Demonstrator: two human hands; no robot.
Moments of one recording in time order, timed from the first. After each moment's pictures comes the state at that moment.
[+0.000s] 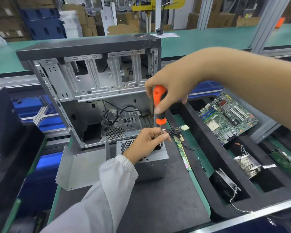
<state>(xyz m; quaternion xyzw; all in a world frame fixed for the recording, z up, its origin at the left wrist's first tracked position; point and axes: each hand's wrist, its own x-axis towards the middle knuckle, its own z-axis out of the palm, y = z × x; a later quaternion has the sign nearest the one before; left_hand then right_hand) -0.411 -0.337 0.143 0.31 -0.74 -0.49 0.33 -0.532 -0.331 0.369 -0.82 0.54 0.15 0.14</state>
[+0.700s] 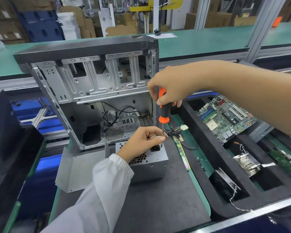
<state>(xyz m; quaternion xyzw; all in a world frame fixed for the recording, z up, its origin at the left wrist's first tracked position) -0.400 -0.345 0.149 0.31 -0.74 -0.50 0.31 -0.540 -0.336 0.351 -0.83 0.55 0.08 0.09</state>
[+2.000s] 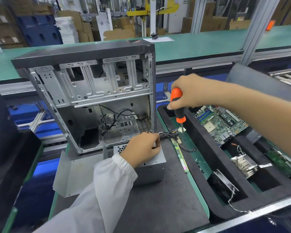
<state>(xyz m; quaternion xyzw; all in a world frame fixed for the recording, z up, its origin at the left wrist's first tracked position) -0.416 -0.340 0.158 0.43 -0.89 -0.11 0.10 -0.587 -0.330 0.321 -0.75 0.65 -0.02 0.07</state>
